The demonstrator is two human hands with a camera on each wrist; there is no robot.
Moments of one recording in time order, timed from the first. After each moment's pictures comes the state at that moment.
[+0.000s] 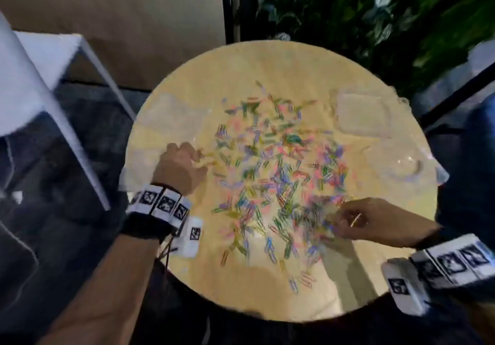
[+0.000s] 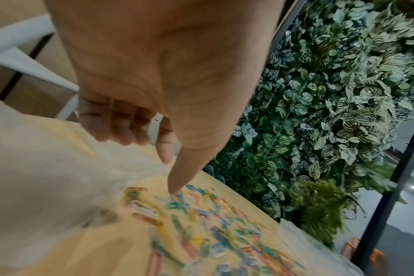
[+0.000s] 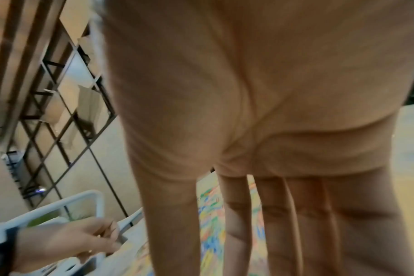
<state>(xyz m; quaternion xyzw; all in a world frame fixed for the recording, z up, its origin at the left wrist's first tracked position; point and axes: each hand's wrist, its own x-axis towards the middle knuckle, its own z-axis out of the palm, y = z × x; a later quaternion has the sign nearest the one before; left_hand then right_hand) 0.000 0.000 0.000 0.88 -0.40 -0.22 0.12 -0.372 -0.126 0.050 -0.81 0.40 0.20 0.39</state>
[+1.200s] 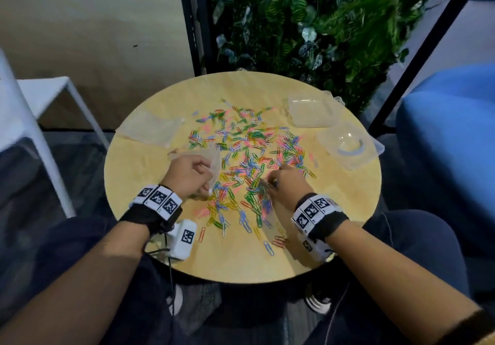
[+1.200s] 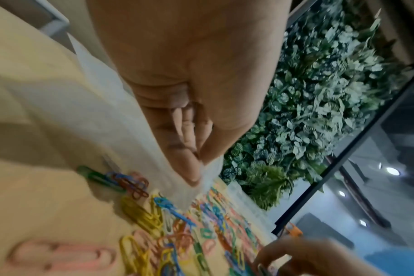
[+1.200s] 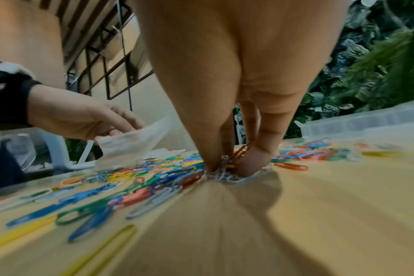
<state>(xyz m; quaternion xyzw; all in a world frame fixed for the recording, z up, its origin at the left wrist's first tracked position) -0.088 0.032 -0.005 0.77 -0.41 -0.34 0.35 -0.314 -0.069 -0.035 -0.88 0.46 0.02 0.12</state>
